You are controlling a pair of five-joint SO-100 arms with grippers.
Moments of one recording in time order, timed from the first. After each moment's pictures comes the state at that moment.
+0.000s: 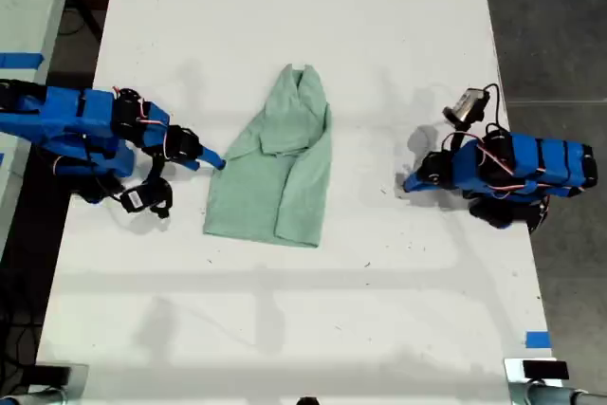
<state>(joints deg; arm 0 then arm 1) -11.3 146.7 158.6 55.5 7.2 7.5 200.4 175.2 79.4 4.0</state>
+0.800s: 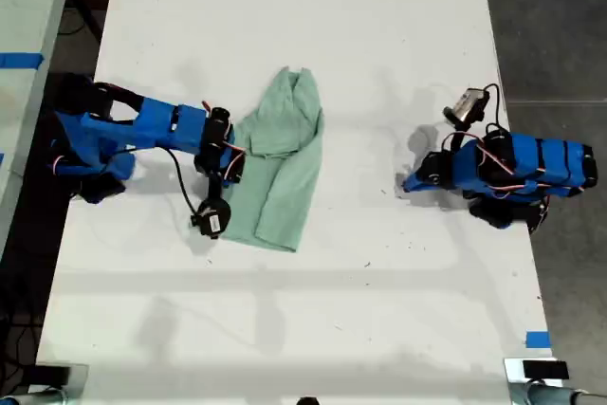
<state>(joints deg) -3.5 86.2 91.8 86.1 1.3 7.5 200.4 175.2 79.4 4.0</state>
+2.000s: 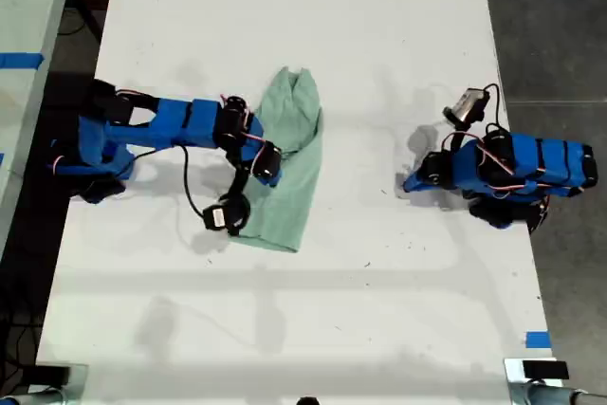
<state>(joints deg) -4.1 76.6 64.2 83.4 12.5 7.5 200.4 175.2 79.4 4.0</state>
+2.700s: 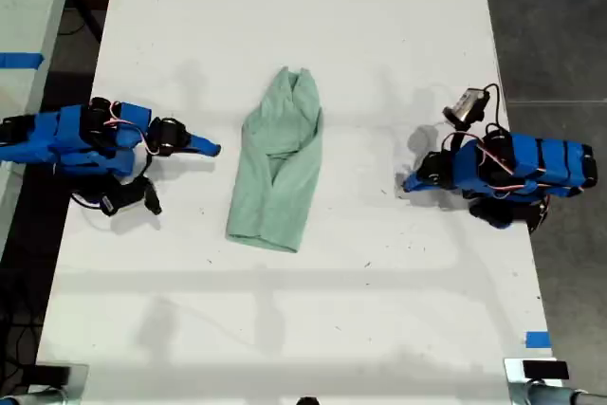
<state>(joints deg) -13.4 200.3 181.2 44.7 13.1 7.5 200.4 175.2 79.4 4.0</state>
